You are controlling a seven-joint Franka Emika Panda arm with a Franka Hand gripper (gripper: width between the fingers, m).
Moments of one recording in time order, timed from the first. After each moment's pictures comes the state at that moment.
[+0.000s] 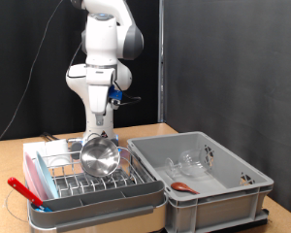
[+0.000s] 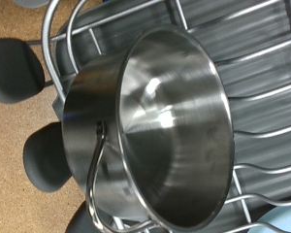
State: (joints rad) arm -0.25 -0.61 0.00 -2.76 -0.02 2.17 -0.65
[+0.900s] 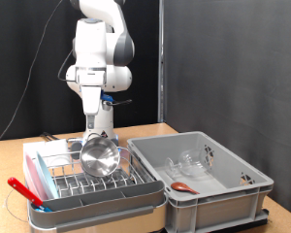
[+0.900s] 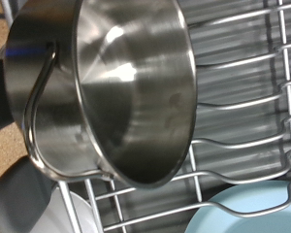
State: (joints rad) arm -0.28 -0.63 -0.07 -2.83 -0.08 2.34 -0.84
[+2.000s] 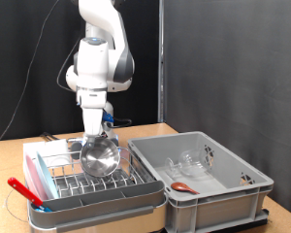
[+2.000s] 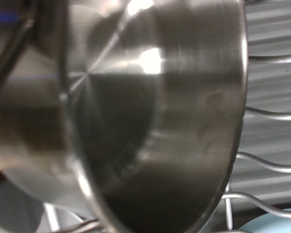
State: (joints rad) arm -0.29 -0.48 -0.06 -2.86 -0.15 2.46 -0.84
